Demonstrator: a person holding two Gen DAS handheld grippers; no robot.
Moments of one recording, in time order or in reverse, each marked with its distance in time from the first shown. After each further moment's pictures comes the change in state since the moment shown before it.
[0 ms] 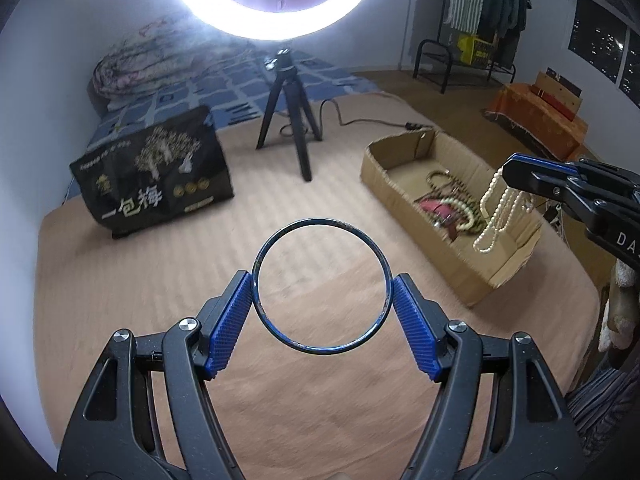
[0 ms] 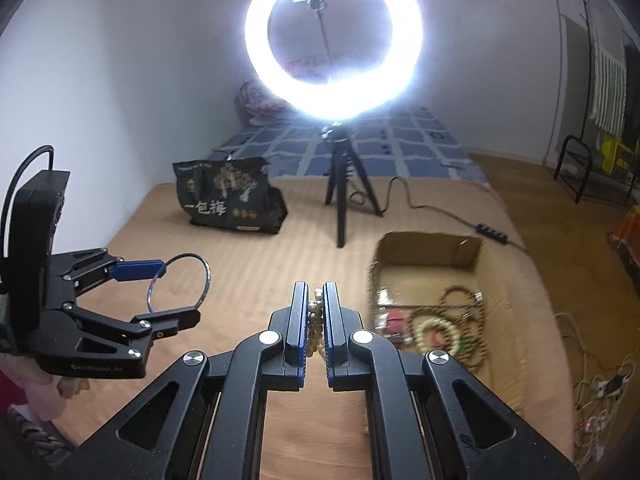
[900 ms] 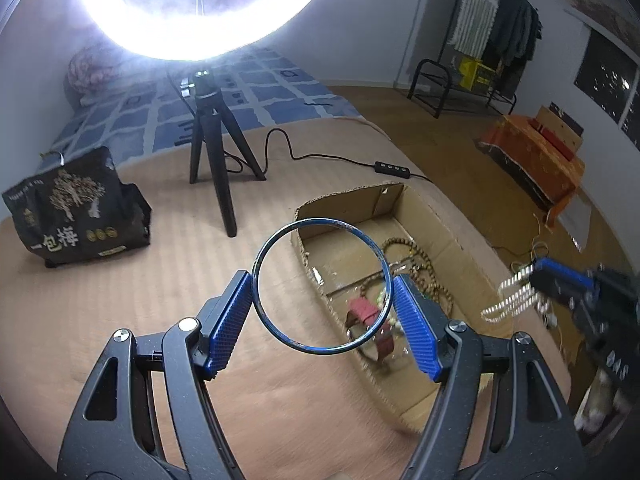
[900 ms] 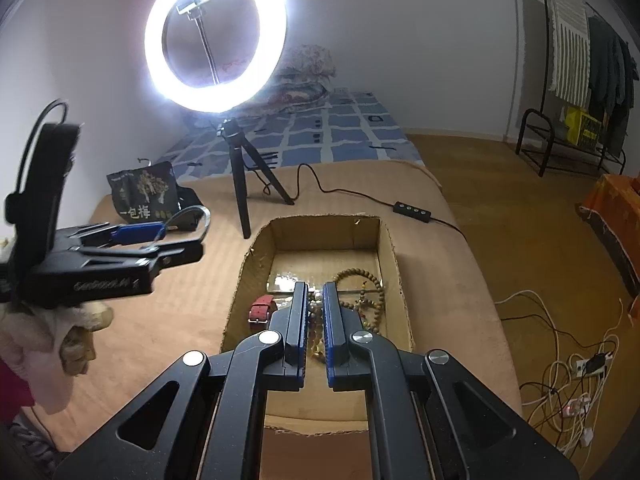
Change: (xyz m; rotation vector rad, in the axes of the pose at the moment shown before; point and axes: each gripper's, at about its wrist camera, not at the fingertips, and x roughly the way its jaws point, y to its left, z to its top) left arm 0.082 -0.070 0.083 -0.126 -0.022 -0.059; right arm -0.002 -0.116 -0.015 0.087 0.032 -0.094
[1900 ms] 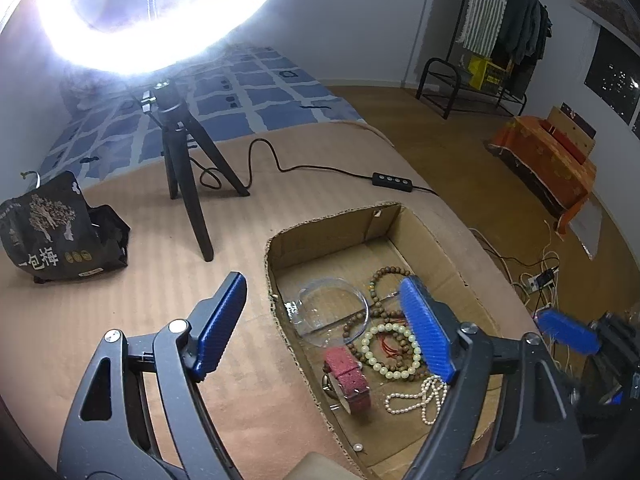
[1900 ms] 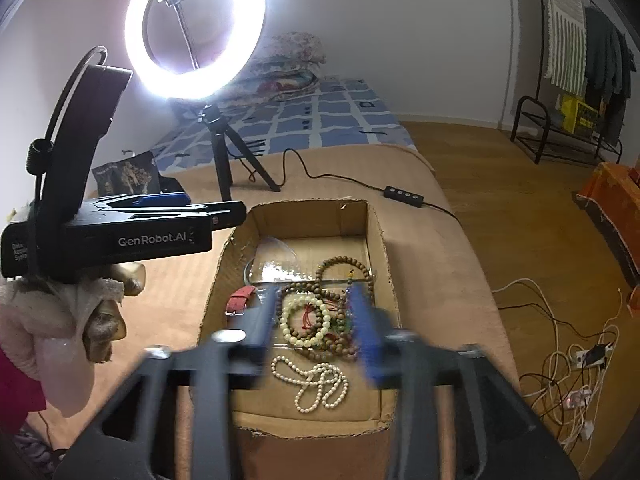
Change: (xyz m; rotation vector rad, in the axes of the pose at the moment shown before) left arm 0.038 -0.031 0.028 0.009 0.000 0.045; right arm 0.010 -0.011 -0.004 0.029 0.032 -0.029
